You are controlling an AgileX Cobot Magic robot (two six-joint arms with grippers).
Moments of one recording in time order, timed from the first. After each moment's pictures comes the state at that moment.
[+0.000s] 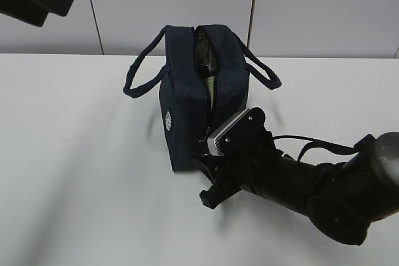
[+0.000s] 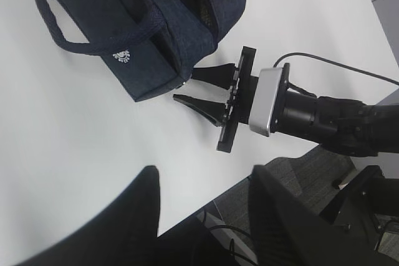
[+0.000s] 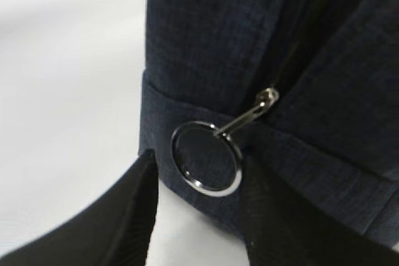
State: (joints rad) left arm -0.27 1.38 -1.45 -0.55 1.24 0.12; right arm 0.56 2.03 -0.69 -0.15 -0.83 -0.09
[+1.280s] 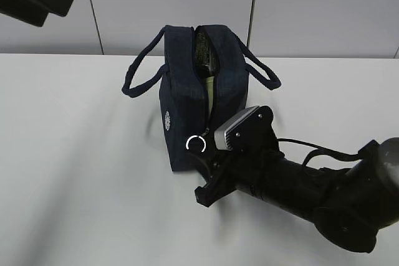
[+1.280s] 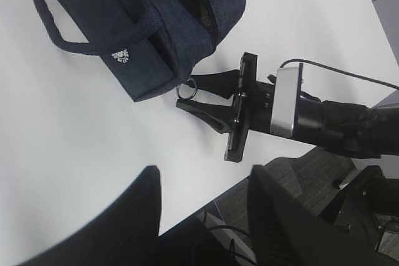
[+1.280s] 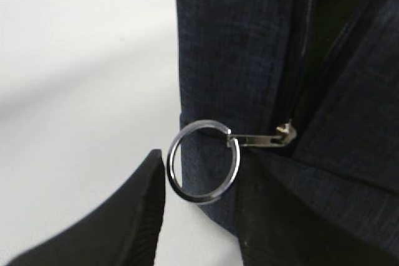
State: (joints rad) left arm -0.27 1.38 -1.45 -0.55 1.24 0.12; right arm 0.56 2.03 -0.65 -0.23 -0.97 0.07
